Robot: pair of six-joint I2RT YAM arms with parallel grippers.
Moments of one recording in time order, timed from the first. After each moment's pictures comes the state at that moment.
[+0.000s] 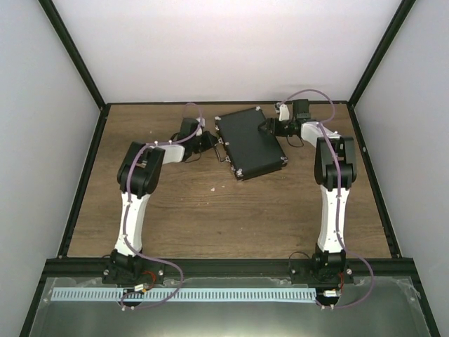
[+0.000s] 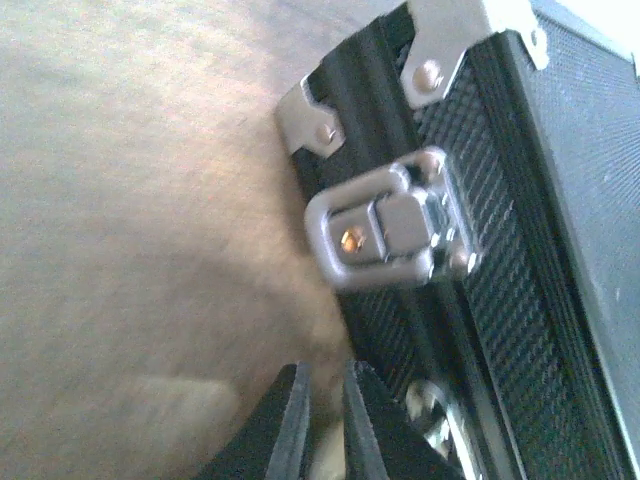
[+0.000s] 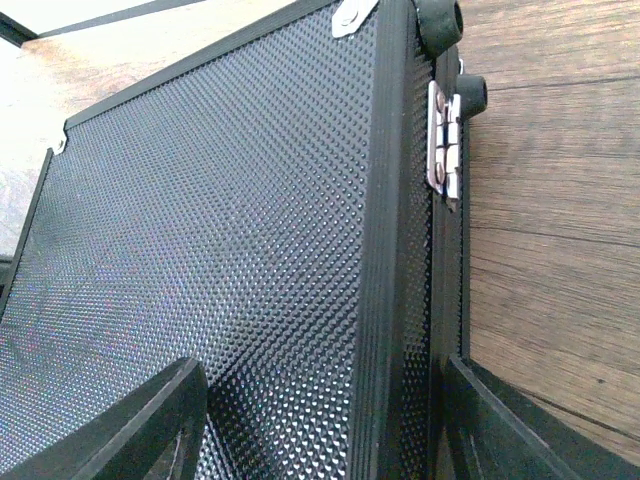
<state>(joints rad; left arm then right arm) -0.35 2.34 1.49 0.24 0.37 -0.72 0.08 2.31 1.72 -0.25 -0.68 0.12</state>
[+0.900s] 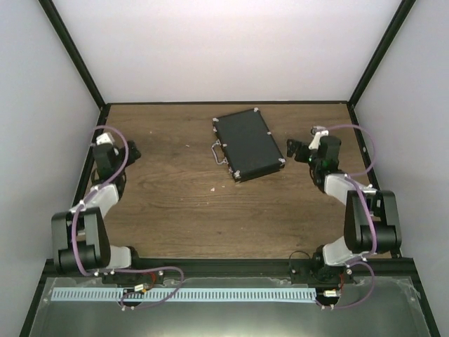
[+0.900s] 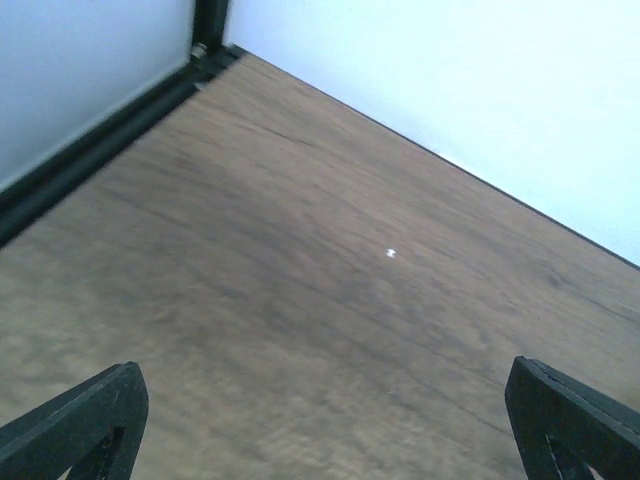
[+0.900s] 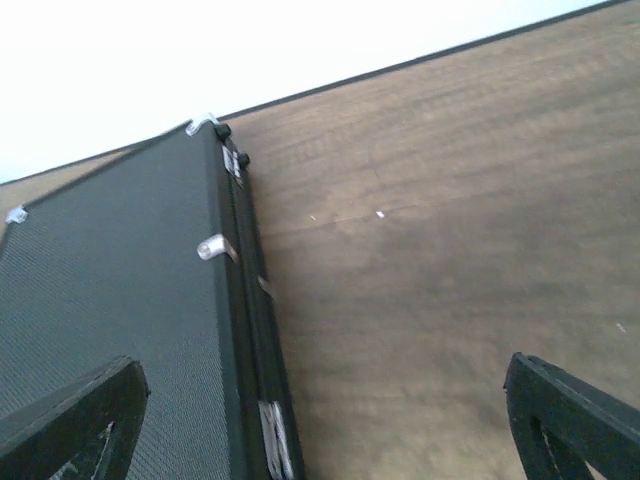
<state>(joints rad) 0.16 1.40 0.68 0.26 0.04 -0.41 0.00 1.52 0.76 0.31 -0.26 0.27</state>
